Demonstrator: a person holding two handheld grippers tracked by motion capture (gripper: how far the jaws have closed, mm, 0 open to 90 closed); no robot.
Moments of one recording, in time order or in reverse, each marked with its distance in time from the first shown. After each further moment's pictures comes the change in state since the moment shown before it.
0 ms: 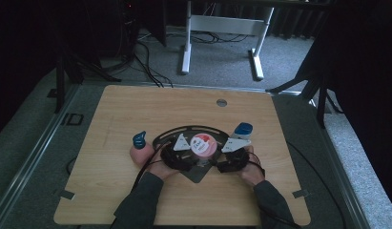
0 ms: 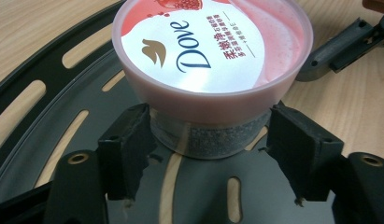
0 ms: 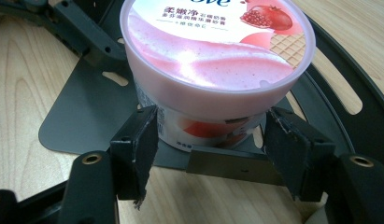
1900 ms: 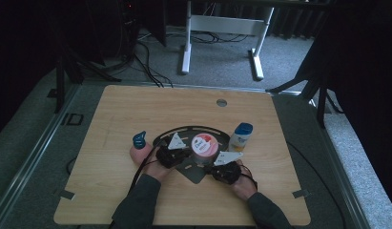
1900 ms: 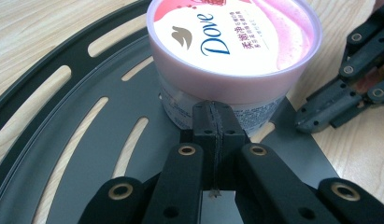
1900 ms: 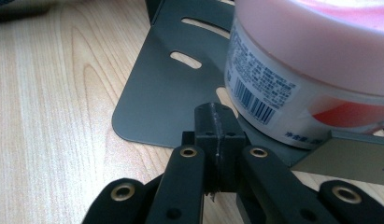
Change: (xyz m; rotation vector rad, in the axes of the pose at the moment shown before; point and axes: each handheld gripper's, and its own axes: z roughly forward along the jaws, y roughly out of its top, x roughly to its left) left arm 0.006 -0.003 -0.009 -0.010 0.018 -0.058; right arm 0.040 -0.016 0.018 0.004 0.109 0.059
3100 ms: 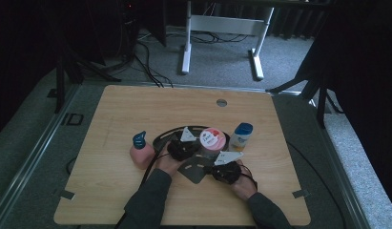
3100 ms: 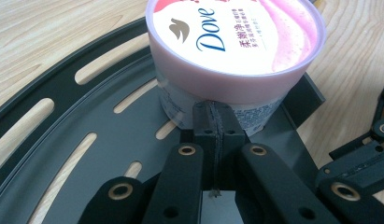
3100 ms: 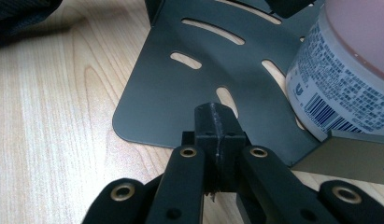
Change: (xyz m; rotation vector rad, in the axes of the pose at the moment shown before) left arm 0.001 0.025 0.031 0.017 0.012 -0.040; right arm -0.001 -0.001 0.000 -0.002 0.008 0.009
